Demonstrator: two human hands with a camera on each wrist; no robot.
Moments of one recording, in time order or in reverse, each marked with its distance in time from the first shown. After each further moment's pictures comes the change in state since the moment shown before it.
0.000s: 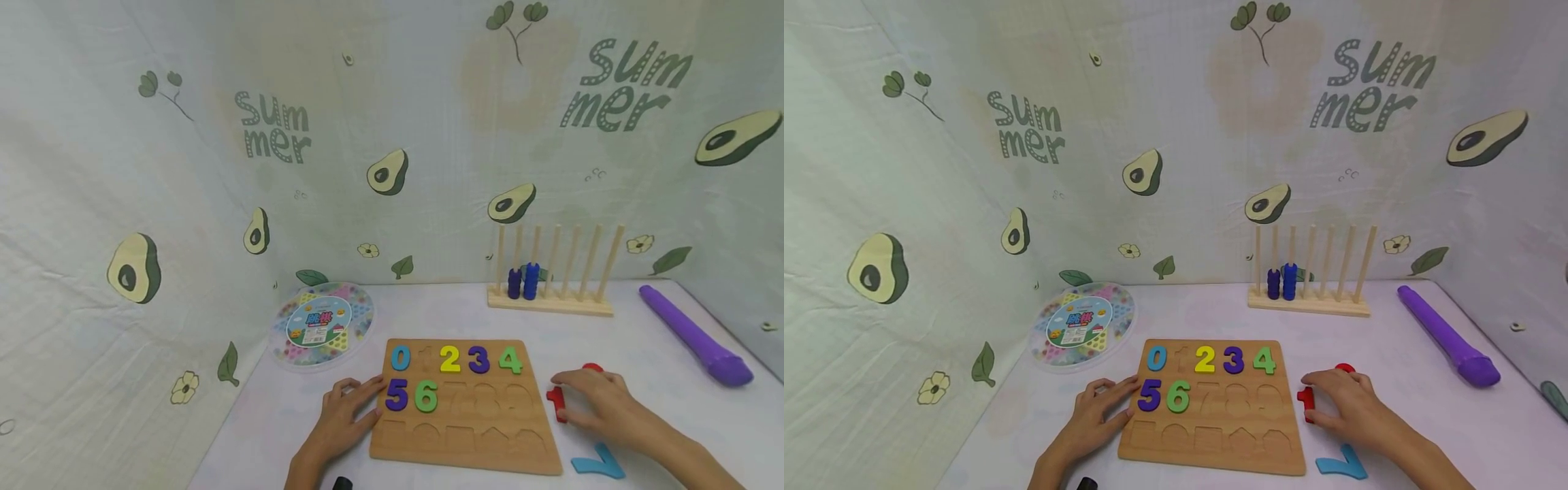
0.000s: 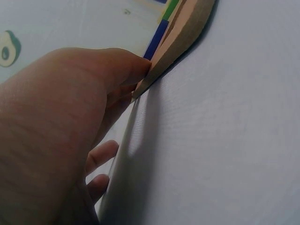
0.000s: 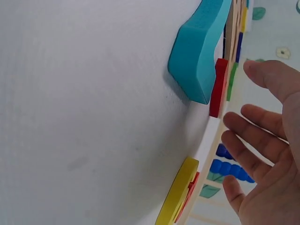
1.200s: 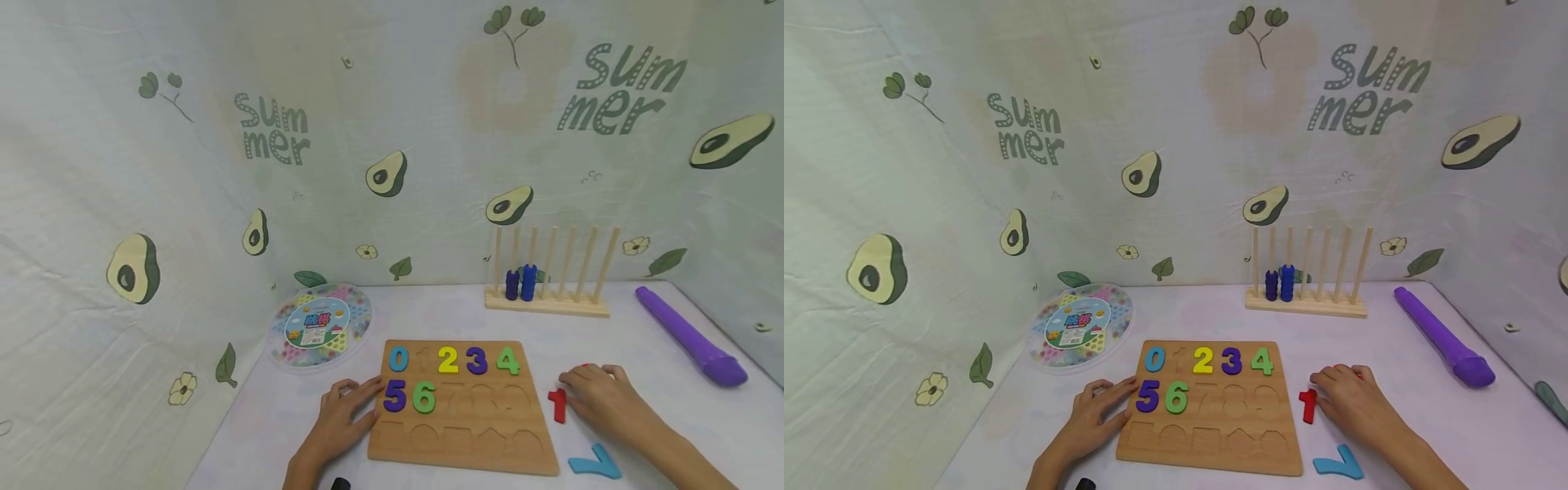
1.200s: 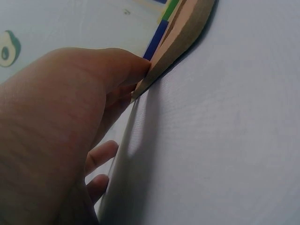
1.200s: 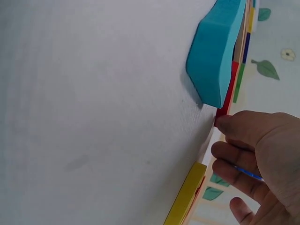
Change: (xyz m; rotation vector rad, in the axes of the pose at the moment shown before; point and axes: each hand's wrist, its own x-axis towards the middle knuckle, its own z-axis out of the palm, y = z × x) left_hand -0.001 -0.001 0.002 0.007 0.043 0.029; right_hand 0.006 0.007 0.004 -0.302 0.023 0.002
